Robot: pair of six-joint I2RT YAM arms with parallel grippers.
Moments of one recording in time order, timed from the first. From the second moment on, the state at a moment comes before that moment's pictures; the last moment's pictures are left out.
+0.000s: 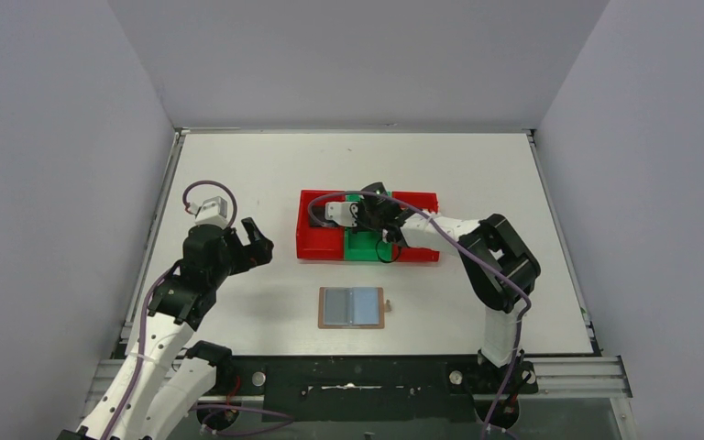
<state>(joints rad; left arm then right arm) -0.30 0.70 0.65 -0.50 -0.10 -0.54 0.67 1.90 1.16 0.00 0.08 -1.04</state>
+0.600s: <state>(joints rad) -0.29 0.71 0.65 -0.50 -0.10 -0.53 0.65 1.86 1.16 -0.02 0.06 -0.96</state>
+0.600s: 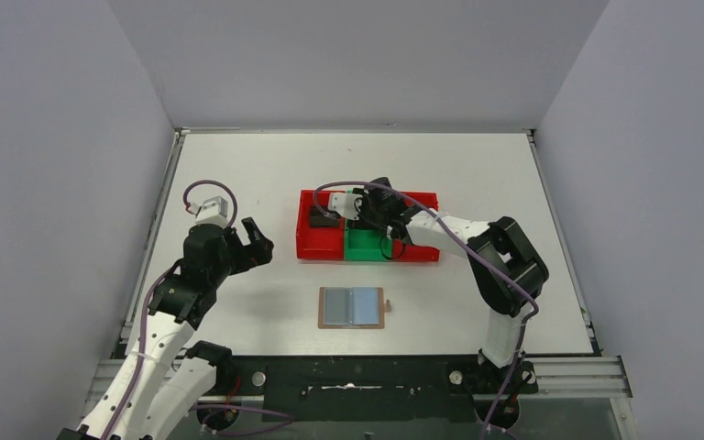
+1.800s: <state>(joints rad) -0.29 0.72 0.65 -0.50 -0.08 -0.53 0.68 1.83 1.26 -0.27 0.08 0.25</state>
